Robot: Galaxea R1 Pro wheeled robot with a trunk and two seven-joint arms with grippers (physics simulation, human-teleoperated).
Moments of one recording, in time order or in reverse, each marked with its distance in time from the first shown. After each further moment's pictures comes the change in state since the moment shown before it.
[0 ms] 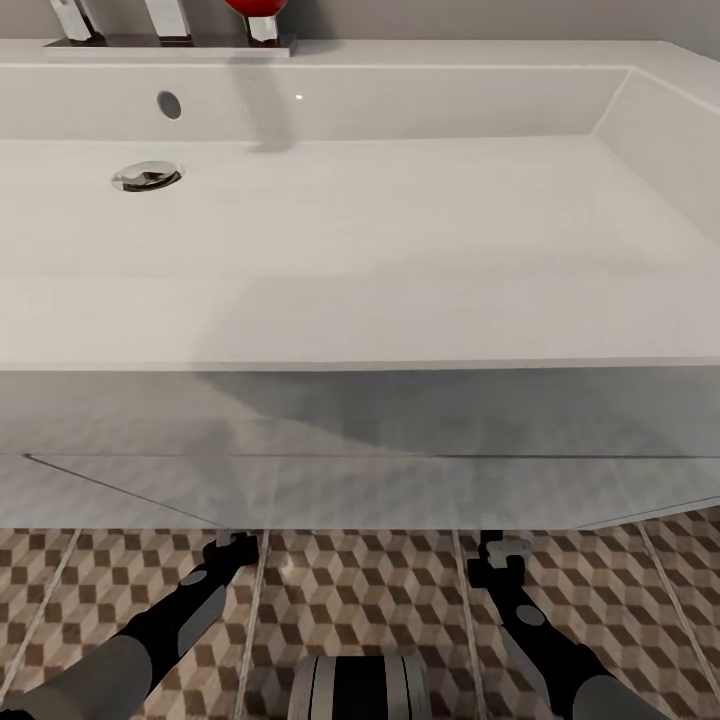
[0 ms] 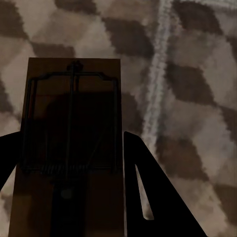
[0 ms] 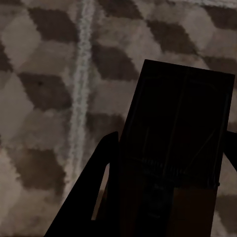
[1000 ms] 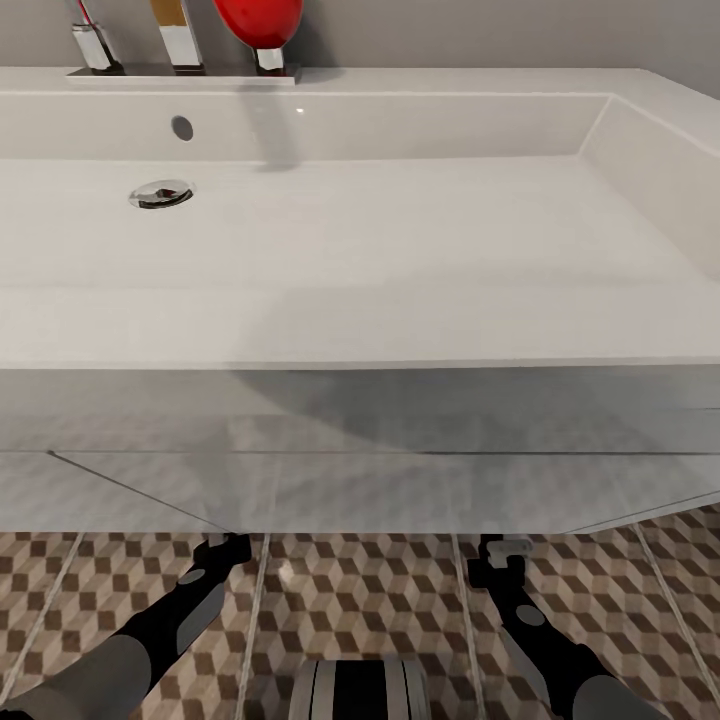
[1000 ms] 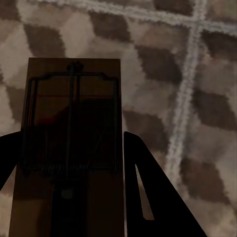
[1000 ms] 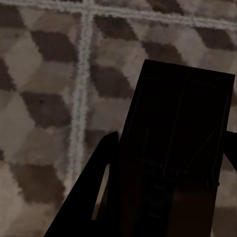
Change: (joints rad) left arm 0.000 0.002 0.023 -0.003 0.001 -0.002 0.080; right arm 0.000 -0.001 0.001 0.000 0.000 0.000 -0.005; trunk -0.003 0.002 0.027
